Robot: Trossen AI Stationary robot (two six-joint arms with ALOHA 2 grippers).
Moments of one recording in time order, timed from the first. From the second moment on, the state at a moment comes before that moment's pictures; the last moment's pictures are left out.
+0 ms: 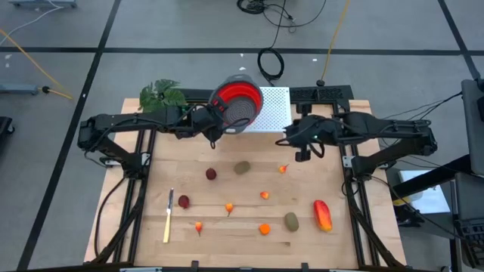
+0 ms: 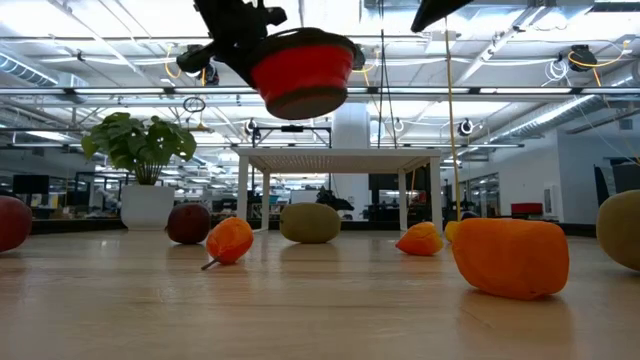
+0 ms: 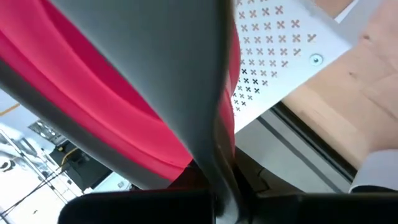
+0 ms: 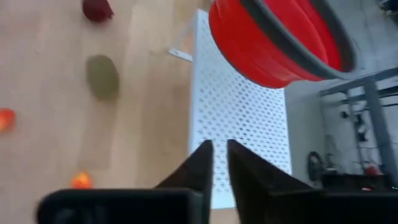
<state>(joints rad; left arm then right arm) 0.17 1.48 1.40 -0.84 -0.68 1.39 0.02 1.26 1.43 -0.96 0.42 -0.34</state>
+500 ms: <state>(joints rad) 0.20 1.55 1.40 -0.85 -0.68 1.47 0.02 1.11 1.25 -0.83 0.36 -0.24</state>
